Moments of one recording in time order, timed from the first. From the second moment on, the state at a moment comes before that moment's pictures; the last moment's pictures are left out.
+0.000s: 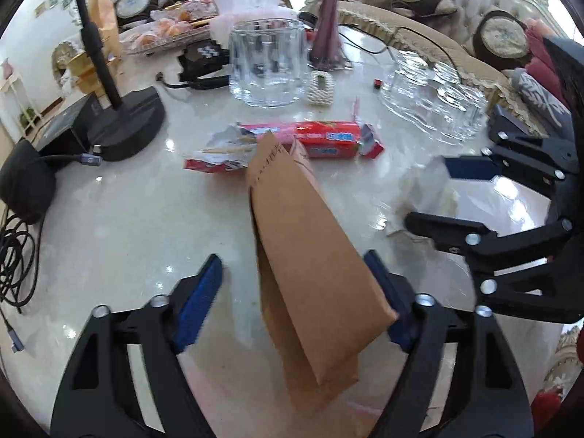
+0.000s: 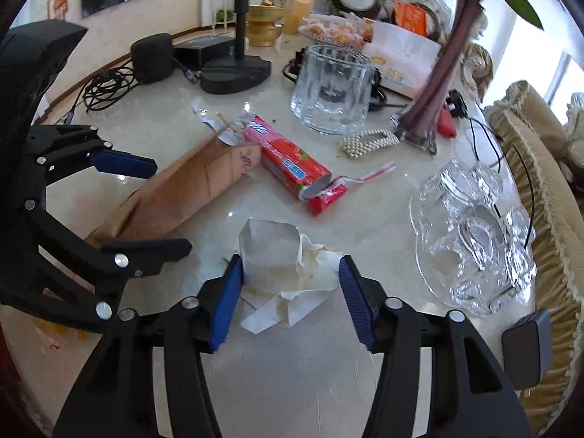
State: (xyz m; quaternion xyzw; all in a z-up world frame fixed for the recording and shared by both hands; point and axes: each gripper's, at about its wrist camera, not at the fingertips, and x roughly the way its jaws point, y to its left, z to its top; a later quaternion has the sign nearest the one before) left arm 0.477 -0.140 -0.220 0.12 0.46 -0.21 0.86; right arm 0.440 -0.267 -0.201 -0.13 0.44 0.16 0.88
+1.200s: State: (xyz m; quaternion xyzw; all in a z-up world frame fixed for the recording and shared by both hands) left arm 0.113 -0.040 -0.333 -0.09 0.60 -0.21 0.77; right arm 0.111 -0.210 -0.279 0.11 0.55 0.12 0.82
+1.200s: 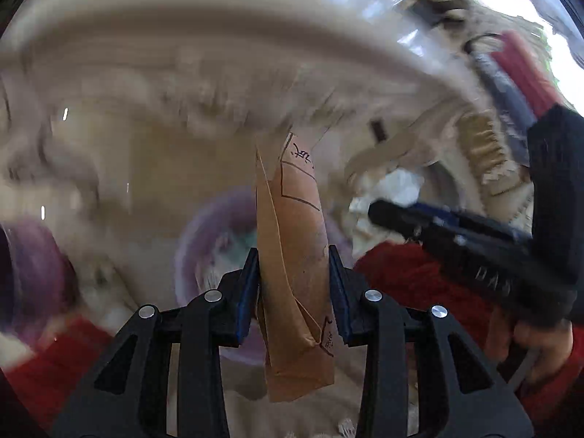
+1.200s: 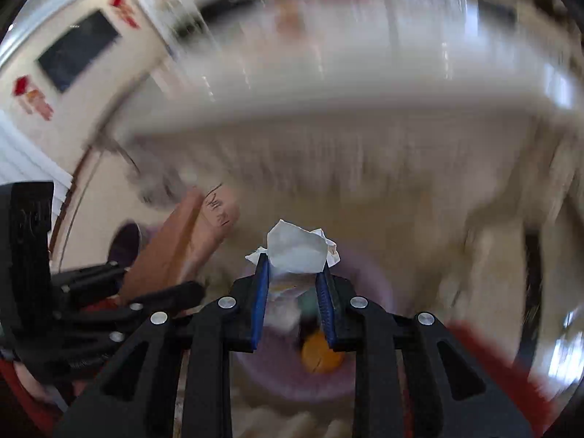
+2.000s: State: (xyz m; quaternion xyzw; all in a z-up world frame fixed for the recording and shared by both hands) left arm 0.098 -0.057 -0.406 -0.01 0.66 -0.19 0.73; right arm 0.111 -0.200 -0.391 0.10 0.68 0.08 0.72
